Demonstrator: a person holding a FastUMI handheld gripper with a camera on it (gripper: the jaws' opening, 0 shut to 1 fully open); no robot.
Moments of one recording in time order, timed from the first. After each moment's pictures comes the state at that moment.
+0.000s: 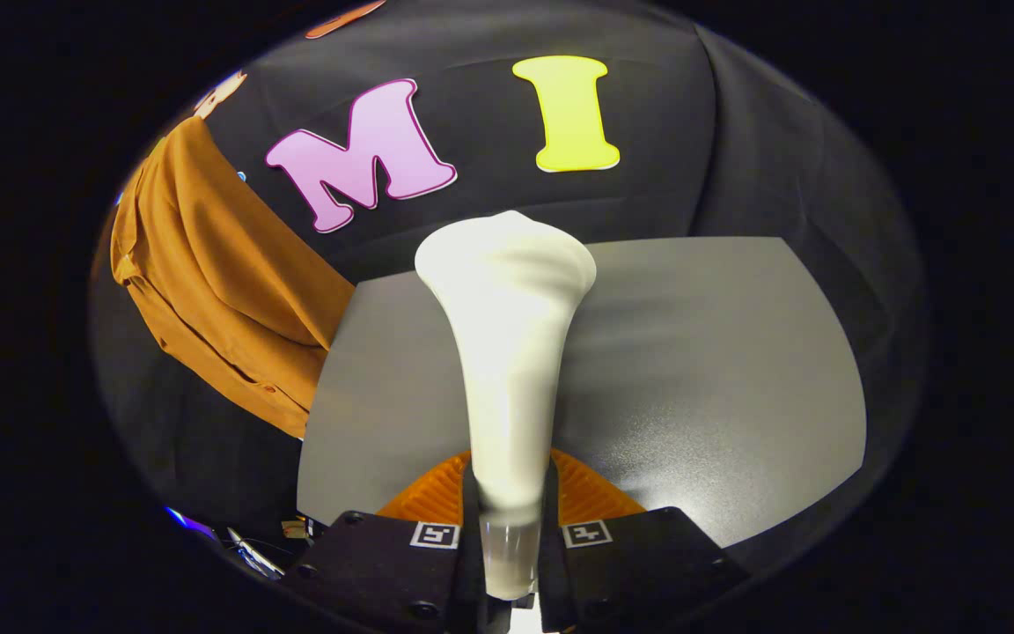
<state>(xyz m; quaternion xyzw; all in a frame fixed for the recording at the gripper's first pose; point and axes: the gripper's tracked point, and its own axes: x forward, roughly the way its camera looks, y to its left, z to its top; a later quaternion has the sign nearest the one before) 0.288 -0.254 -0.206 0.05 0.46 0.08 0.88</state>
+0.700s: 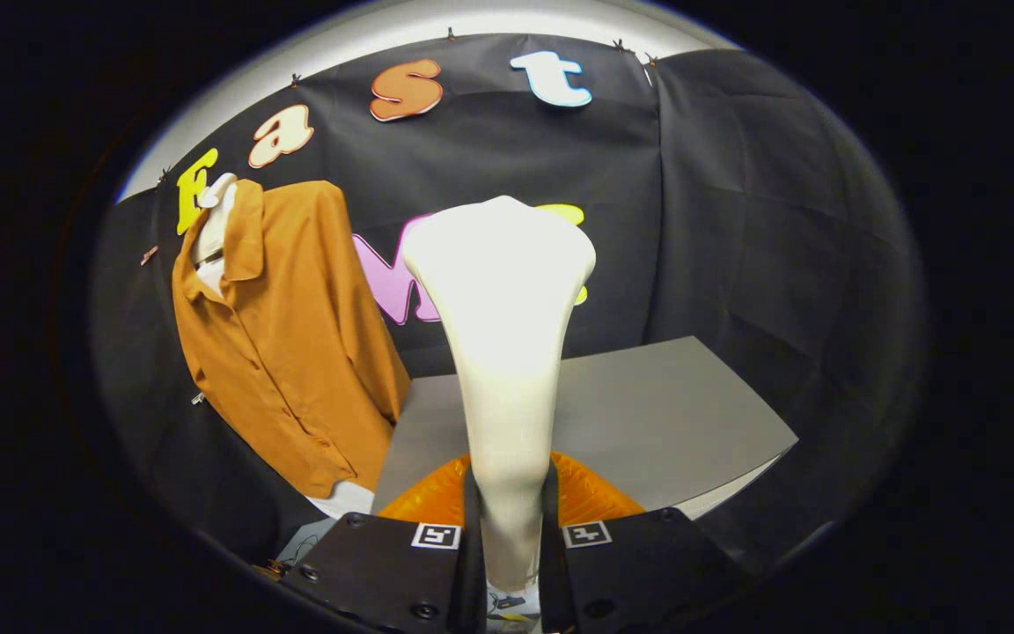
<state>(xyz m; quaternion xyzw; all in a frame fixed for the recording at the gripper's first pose) 0.194 -0.189 -0.073 0.03 0.23 0.02 0.97</state>
